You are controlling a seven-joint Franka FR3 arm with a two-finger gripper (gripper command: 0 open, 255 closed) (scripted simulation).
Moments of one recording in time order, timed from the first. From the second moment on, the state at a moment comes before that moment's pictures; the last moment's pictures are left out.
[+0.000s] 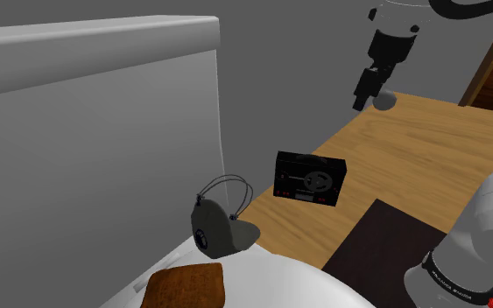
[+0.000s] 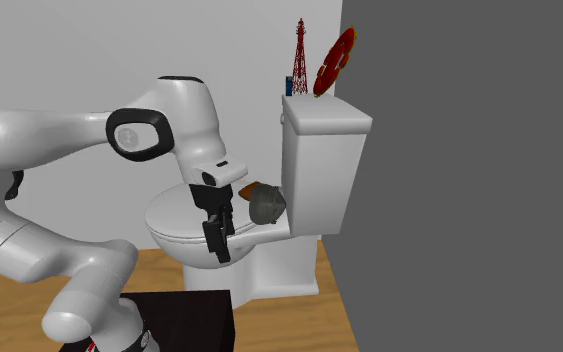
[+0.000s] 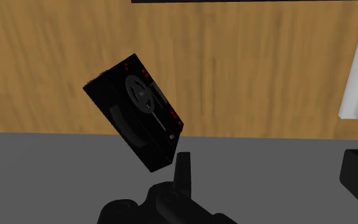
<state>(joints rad) 0.02 -0.83 -0.03 -2.35 -0.10 1.67 -0.04</state>
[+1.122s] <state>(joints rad) 0.18 -0.70 0.16 -2.38 0.19 1.86 0.17</state>
